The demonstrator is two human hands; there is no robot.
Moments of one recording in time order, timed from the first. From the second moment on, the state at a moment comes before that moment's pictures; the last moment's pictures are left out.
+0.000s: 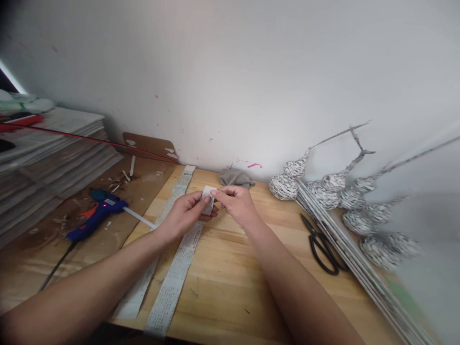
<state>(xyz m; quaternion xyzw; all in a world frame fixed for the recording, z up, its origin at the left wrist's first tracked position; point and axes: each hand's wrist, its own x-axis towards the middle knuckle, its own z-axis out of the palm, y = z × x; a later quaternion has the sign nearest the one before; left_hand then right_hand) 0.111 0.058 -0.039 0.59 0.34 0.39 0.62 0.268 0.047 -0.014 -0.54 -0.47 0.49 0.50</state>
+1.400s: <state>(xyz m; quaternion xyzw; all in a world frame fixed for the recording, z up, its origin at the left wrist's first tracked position) 0.110 0.057 -0.037 0.59 0.34 0.38 0.63 0.268 0.048 -0.016 -0.54 -0.46 0.48 0.51</state>
